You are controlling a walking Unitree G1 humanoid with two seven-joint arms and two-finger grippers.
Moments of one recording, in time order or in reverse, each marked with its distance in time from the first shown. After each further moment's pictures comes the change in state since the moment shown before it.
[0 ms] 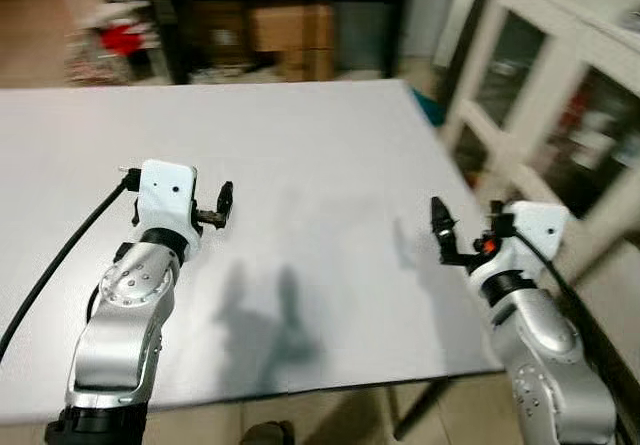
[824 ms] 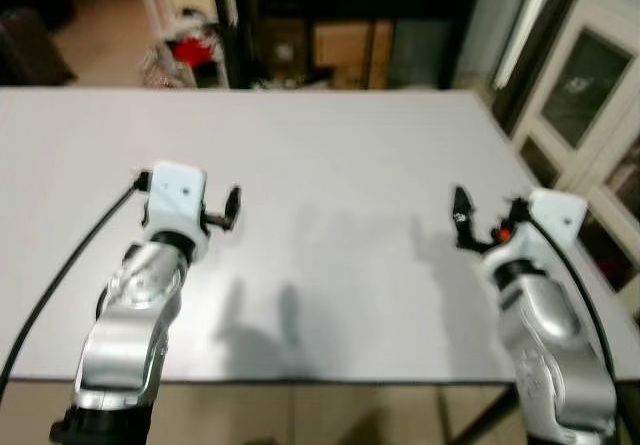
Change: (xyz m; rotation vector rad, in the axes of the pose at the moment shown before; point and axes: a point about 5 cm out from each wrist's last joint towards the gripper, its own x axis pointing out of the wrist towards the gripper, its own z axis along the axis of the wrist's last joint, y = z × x) left arm 0.000 -0.007 -0.002 0.015 0.023 -0.026; right arm 0.009 -0.018 0.007 -0.027 -0.031 -0.161
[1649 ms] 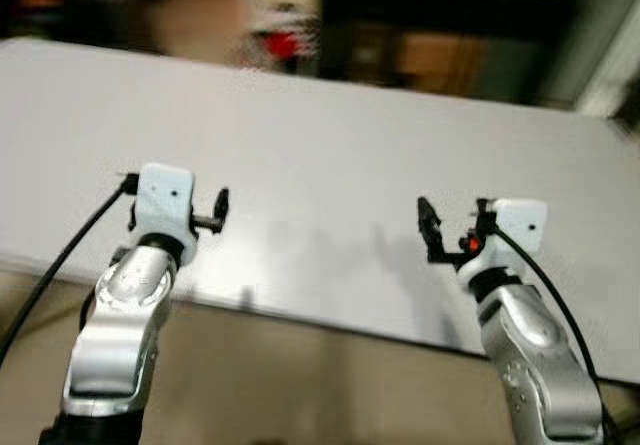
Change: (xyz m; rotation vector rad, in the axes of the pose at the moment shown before) left arm -0.006 0.005 0.000 0.000 0.009 0.028; right arm -0.007 0.023 -0.008 0.001 0.030 0.179
